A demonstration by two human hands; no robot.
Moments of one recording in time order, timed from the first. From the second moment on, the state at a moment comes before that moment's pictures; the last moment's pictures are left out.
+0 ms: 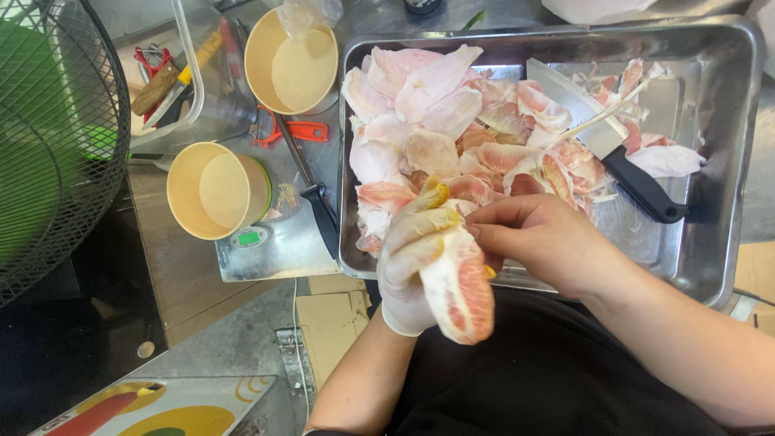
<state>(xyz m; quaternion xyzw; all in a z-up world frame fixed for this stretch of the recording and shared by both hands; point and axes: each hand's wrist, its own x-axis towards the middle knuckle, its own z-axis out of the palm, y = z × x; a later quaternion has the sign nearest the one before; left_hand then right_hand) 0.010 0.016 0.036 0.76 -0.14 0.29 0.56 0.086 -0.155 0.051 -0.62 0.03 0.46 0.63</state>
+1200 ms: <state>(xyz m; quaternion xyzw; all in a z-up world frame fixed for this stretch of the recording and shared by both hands) -0.006 0.031 0.041 0.81 -0.24 0.23 0.49 0.087 -0.149 0.065 -0.67 0.01 0.48 0.56</state>
